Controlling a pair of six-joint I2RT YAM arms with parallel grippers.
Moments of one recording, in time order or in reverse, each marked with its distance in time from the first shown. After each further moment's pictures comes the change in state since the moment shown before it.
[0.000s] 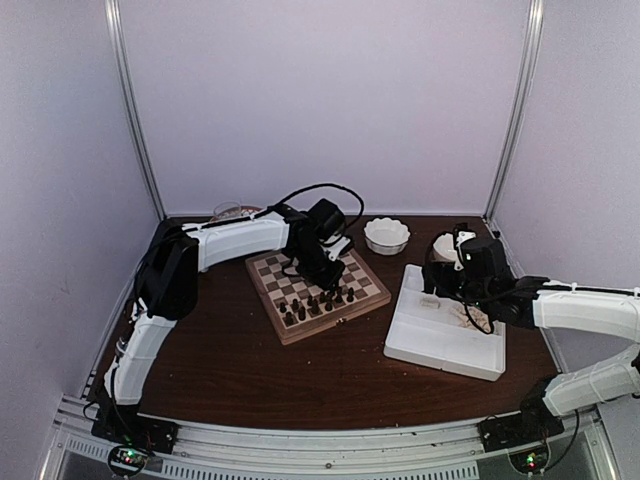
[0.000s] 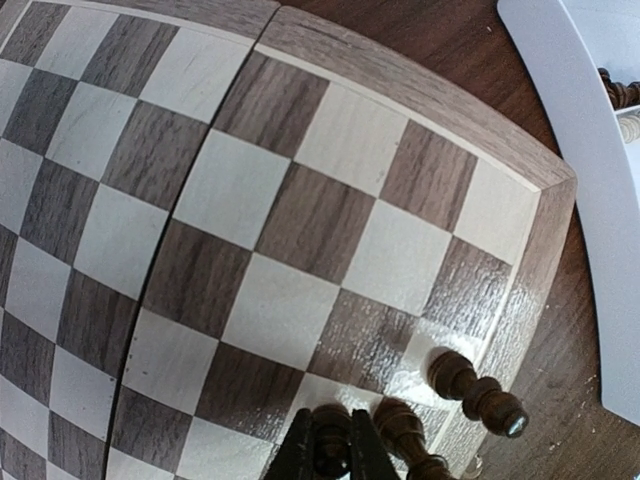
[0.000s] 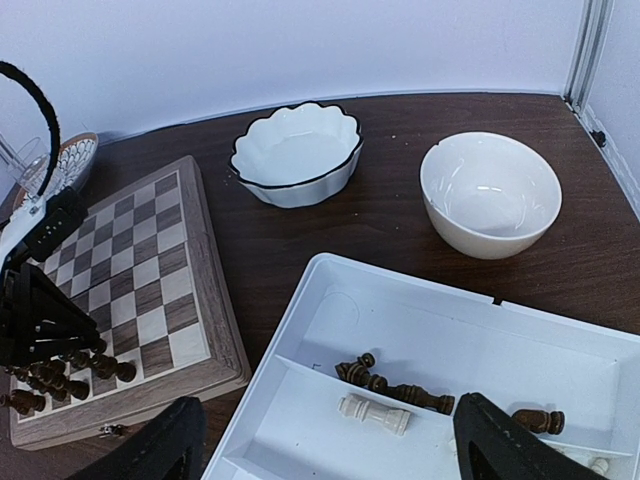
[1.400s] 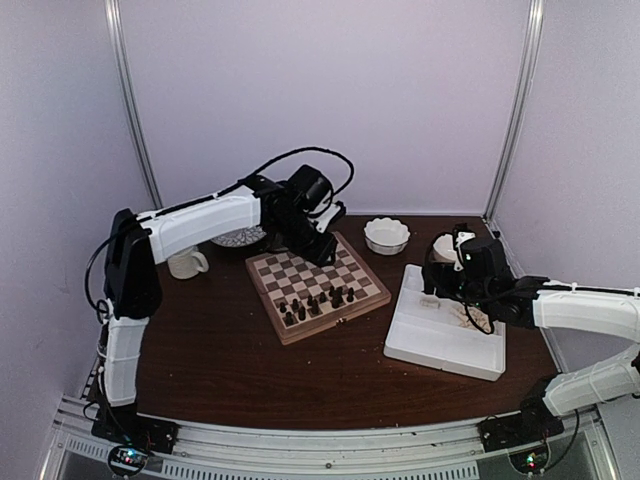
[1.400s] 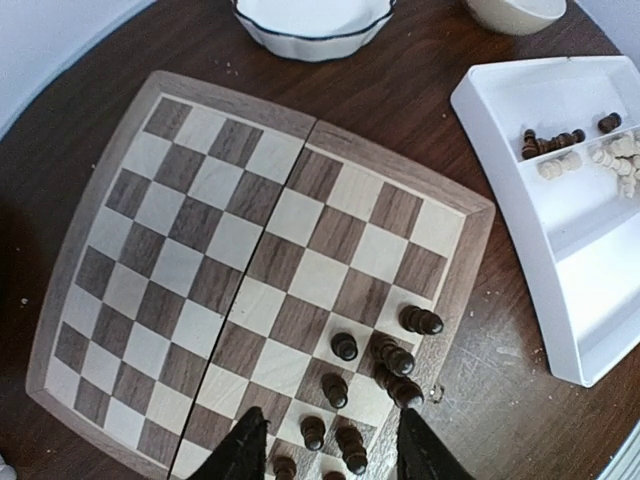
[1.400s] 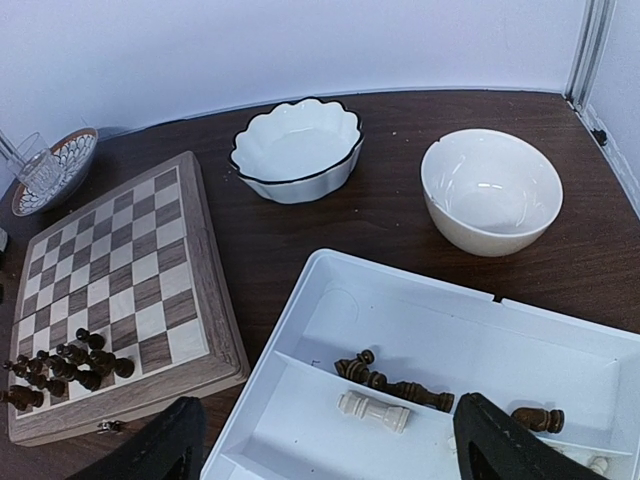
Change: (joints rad) left arm -0.002 -0.204 -0.050 -0.039 -0.086 0.028; right arm -0.001 0.000 0.000 -0.007 -0.003 -0.004
